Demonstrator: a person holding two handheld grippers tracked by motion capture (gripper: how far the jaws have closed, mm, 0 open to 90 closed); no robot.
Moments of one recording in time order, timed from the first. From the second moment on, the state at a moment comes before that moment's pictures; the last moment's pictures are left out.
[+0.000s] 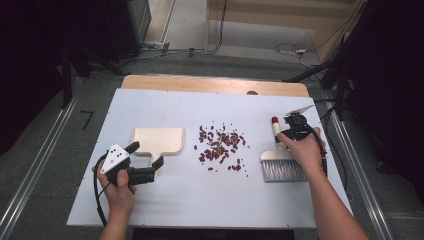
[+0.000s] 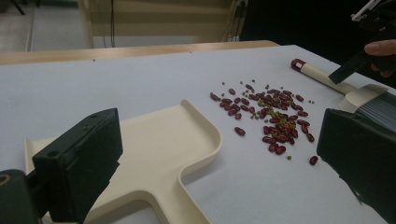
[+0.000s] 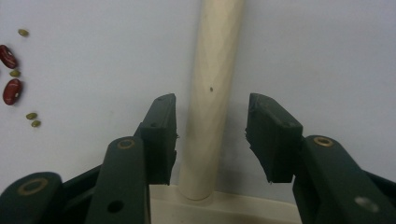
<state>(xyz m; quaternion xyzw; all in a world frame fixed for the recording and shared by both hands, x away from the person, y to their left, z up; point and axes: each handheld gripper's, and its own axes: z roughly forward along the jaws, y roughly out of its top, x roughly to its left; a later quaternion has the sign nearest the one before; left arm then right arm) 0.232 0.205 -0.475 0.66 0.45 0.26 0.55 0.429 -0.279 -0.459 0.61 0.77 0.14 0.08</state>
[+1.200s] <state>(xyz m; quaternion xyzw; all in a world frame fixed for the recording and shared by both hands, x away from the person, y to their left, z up) 0.236 0.182 -0.463 0.66 0.44 0.24 0.55 0.345 -0.326 -0.436 0.50 0.65 0.54 0.18</state>
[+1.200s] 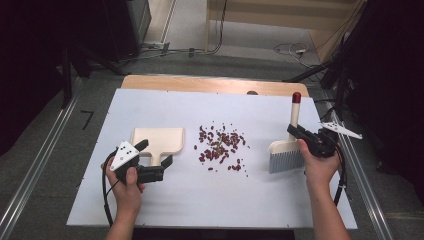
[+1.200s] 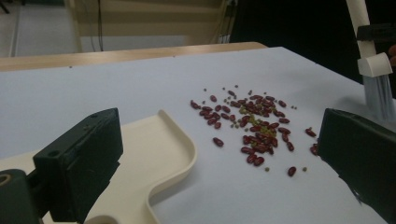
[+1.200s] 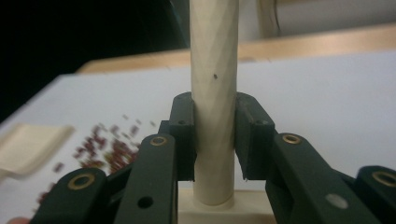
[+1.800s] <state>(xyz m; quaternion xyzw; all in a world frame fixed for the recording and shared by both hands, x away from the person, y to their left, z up) 0.228 0.128 -0.433 0.69 0.39 0.17 0.58 0.296 -0.242 -0.403 0.34 0.64 0.64 0.23</state>
